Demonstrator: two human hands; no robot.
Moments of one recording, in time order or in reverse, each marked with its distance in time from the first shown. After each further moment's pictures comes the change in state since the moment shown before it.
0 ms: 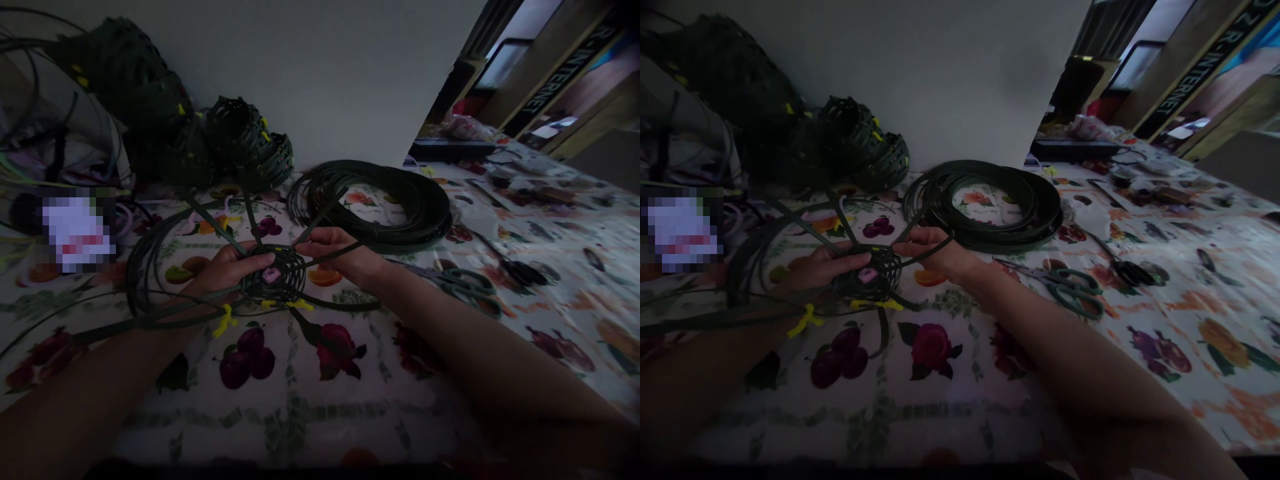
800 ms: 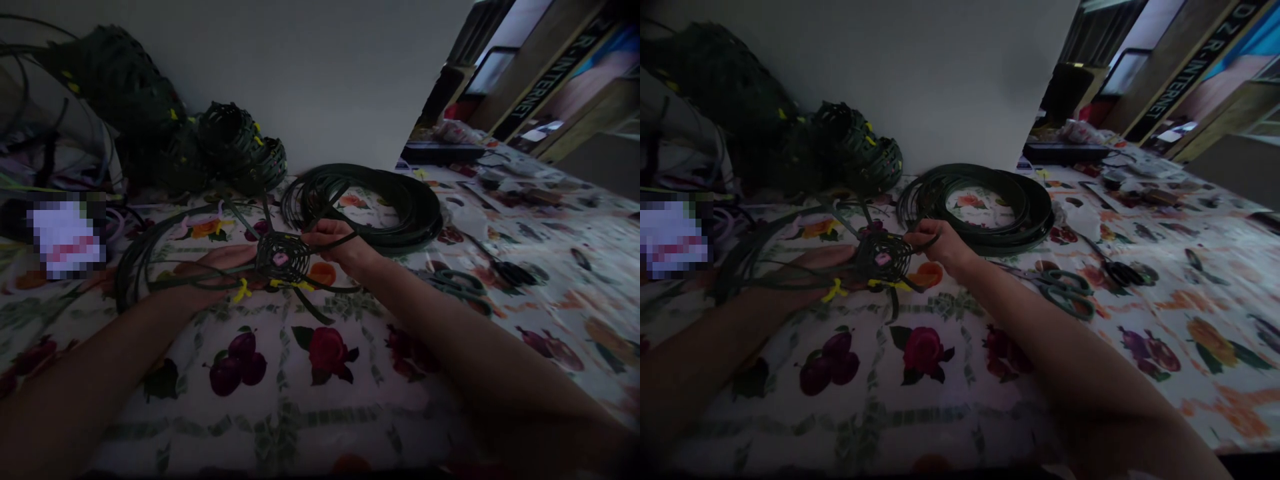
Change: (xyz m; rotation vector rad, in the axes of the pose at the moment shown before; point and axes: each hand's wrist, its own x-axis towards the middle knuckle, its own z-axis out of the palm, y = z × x) left_hand 0.013 -0.011 -0.022 -0.131 -0.133 -0.013; right_hand 0.012 0.004 -0.019 -0.013 0.190 -0.066
